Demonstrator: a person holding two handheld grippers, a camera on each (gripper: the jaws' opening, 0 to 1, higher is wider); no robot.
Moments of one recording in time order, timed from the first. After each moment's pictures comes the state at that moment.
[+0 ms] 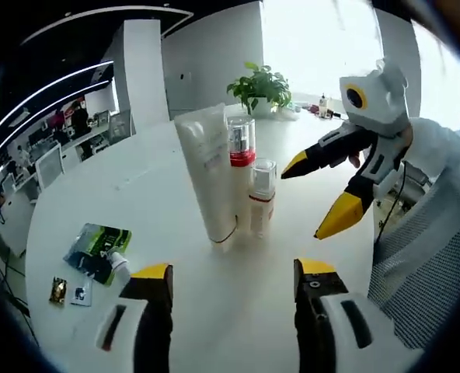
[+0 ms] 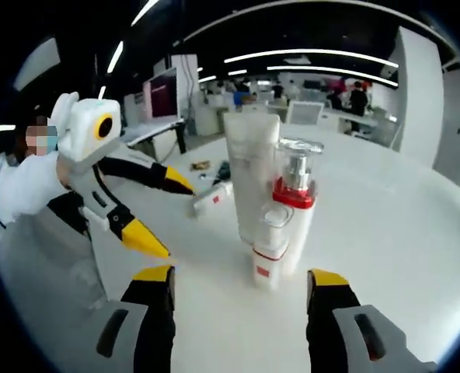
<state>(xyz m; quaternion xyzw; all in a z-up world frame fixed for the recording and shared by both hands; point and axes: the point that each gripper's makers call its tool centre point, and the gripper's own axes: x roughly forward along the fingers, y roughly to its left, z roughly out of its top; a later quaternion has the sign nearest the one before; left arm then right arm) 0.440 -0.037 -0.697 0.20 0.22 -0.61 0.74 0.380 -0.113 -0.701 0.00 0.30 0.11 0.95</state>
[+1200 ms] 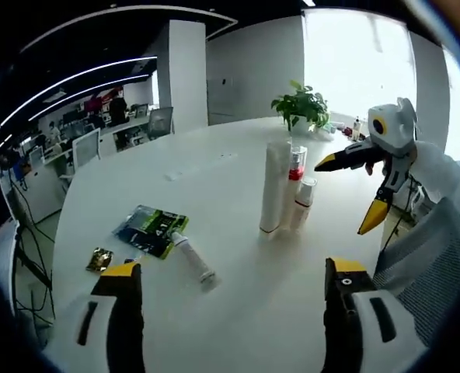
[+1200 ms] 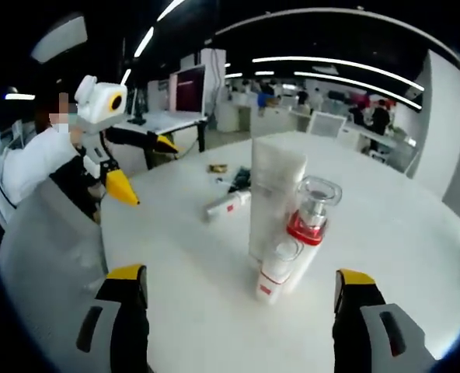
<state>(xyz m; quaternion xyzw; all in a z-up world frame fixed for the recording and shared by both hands) 0.484 0.034 -0.658 0.15 0.23 -0.54 0.80 0.387 -0.105 -0.677 -0.06 0.29 0.16 0.94</state>
